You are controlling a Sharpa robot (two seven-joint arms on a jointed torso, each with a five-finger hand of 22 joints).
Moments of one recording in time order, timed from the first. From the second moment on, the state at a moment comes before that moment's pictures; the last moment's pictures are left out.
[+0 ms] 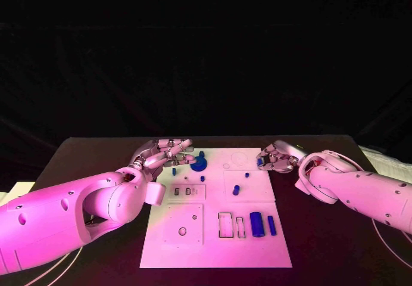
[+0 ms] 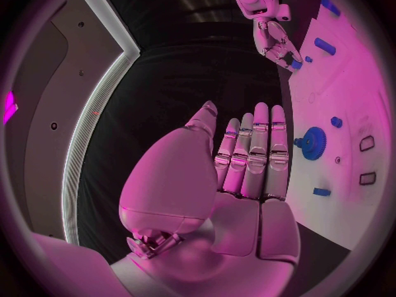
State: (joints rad) left arm 1.16 -0.90 0.01 1.67 0.02 -0.37 0.38; left_hand 1.43 -0.04 0.07 0.18 0.11 0.96 0.21 0.11 0.07 1.06 0.16 0.13 0.08 1.13 0.11 0.21 0.21 0.18 0.99 0.22 0.18 0.08; right arm 1.17 -0.77 -0.01 1.19 -1.24 -0.30 0.08; right_hand 1.35 -0.03 0.21 -0.04 0.15 1.01 0.15 0.08 0.07 1.29 0.06 1.10 1.12 1.46 -0.01 1.46 1.31 0.05 1.43 0.10 1.48 1.31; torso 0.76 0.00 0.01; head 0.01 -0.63
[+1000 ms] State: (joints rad) left arm 1.16 -0.90 0.01 1.67 0.02 -0.37 0.38; left_hand 1.43 -0.04 0.07 0.18 0.11 0.96 0.21 0.11 0.07 1.06 0.16 0.13 0.08 1.13 0.11 0.20 0.22 0.18 0.99 0.22 0.18 0.08; right arm 1.18 -0.77 0.00 1.24 -1.22 -0.36 0.04; right_hand 1.33 0.01 0.25 -0.05 0.09 1.10 0.11 0.13 0.08 1.33 0.03 1.15 1.18 1.46 -0.03 1.46 1.31 0.05 1.45 0.08 1.49 1.31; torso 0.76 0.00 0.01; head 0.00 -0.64
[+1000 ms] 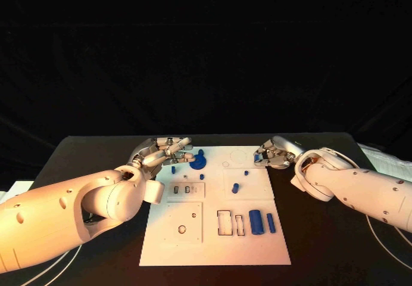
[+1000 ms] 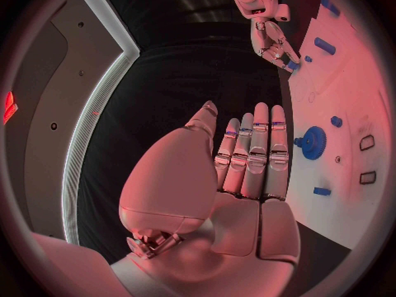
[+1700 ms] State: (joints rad) left arm 1.16 -0.91 0.01 1.60 0.04 -0.37 0.38; left_hand 1.43 -0.04 0.07 0.17 0.11 0.96 0.21 0.11 0.07 1.06 0.16 0.13 0.08 1.13 0.11 0.20 0.22 0.18 0.99 0.22 0.18 0.08; right arm 1.21 -0.68 0.00 1.46 -1.27 -0.37 -0.14; right_hand 1.33 0.01 0.26 -0.05 0.10 1.10 0.11 0.11 0.08 1.33 0.03 1.14 1.16 1.47 -0.03 1.46 1.31 0.05 1.44 0.08 1.49 1.31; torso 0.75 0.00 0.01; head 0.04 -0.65
